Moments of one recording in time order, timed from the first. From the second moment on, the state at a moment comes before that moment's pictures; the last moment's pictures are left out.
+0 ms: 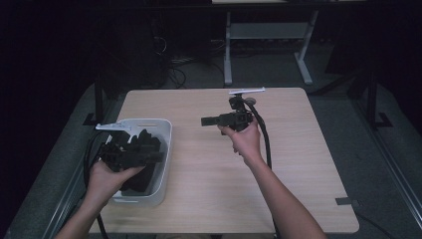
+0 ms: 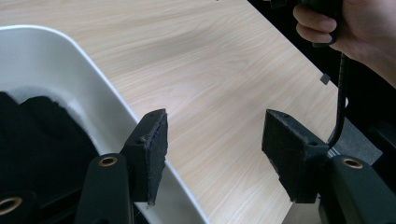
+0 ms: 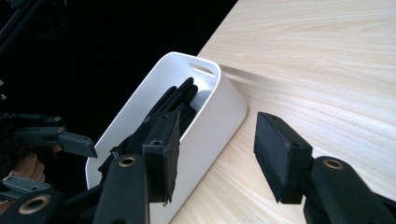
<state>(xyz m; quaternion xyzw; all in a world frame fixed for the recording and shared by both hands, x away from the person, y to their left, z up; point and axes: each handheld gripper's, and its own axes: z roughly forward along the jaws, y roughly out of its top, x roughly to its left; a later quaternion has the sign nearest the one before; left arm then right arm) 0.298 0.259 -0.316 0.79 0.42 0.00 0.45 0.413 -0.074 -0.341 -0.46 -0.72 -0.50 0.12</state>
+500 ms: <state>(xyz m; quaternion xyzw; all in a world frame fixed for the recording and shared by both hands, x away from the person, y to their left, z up) 0.303 0.225 -0.313 0.80 0.39 -0.01 0.45 0.404 -0.116 -0.345 -0.49 -0.70 -0.51 0.11</state>
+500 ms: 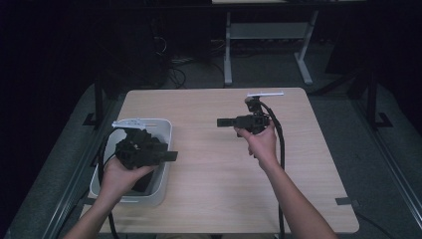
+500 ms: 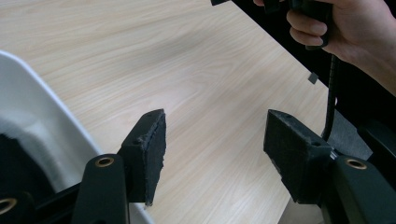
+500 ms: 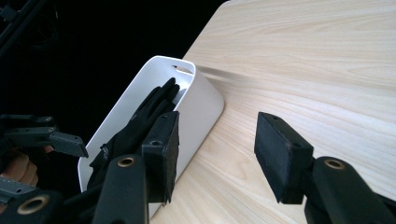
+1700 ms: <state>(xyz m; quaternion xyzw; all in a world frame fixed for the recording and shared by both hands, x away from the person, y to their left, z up) 0.307 0.139 -0.327 0.83 0.34 -0.04 0.44 0.375 -0.207 -0.364 -0.53 -0.67 -0.51 0.08</state>
